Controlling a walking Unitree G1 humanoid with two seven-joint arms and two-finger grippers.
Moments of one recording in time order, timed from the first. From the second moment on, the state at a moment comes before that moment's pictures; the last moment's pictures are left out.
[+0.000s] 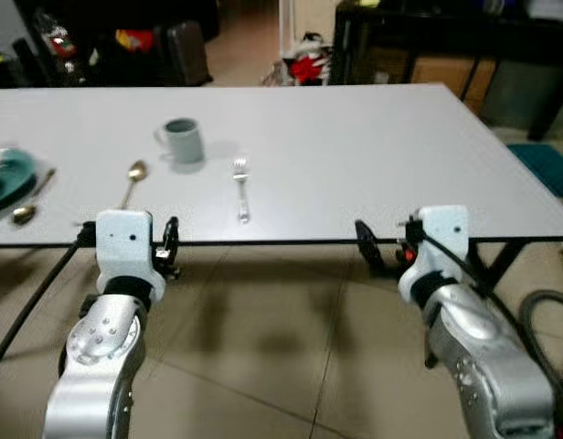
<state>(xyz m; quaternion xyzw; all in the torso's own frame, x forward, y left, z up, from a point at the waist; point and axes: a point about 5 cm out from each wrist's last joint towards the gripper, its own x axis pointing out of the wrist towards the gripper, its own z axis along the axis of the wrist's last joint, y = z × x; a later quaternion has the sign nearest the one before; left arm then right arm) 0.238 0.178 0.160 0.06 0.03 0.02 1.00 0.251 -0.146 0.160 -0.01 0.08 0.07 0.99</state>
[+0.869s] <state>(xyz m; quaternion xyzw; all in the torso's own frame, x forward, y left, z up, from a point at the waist) 0.238 0.175 0.161 0.05 0.04 0.01 1.00 0.255 -0.145 0.156 -0.01 0.09 0.08 0.99</state>
